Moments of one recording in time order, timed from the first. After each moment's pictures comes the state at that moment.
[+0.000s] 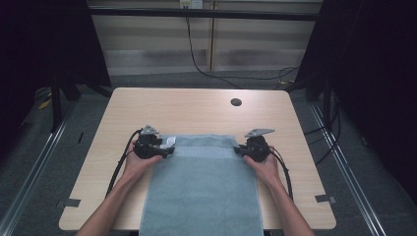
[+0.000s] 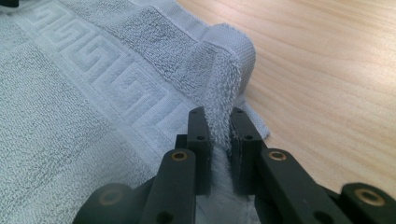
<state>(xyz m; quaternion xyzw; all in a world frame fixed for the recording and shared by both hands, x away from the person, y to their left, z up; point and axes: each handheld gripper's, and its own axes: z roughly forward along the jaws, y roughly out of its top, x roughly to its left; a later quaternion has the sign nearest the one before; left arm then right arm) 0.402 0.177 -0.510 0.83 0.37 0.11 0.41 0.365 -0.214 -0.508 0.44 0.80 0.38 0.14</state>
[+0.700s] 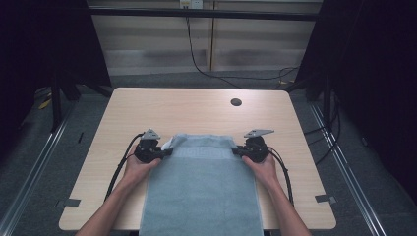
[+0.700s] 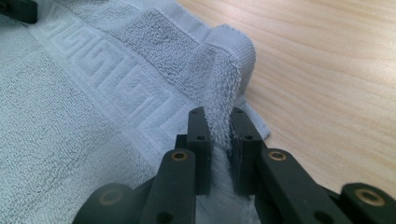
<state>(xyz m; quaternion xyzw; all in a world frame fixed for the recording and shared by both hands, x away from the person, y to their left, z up) 0.390 0.176 -0.508 0.84 0.35 0.07 0.42 0.364 -0.210 -0.510 0.44 0.80 0.40 0.12</state>
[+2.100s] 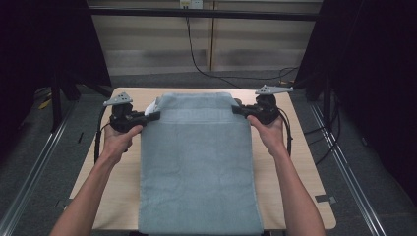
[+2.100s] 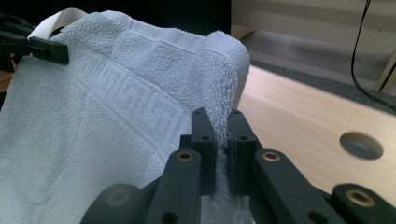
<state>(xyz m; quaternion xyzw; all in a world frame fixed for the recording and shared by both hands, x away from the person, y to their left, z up) 0.409 0.213 -0.375 0.76 0.32 0.10 0.55 0.400 -0.214 -0.368 0.38 0.75 0.52 0.15</state>
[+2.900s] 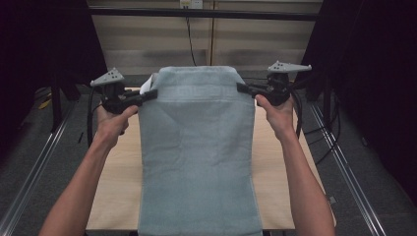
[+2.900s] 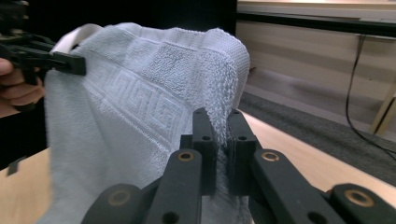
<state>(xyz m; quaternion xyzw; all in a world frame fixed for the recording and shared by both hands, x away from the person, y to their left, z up) 0.406 0.213 -0.323 0.74 0.30 0.13 0.59 0.396 -0.222 -0.299 0.35 0.73 0.56 0.17</state>
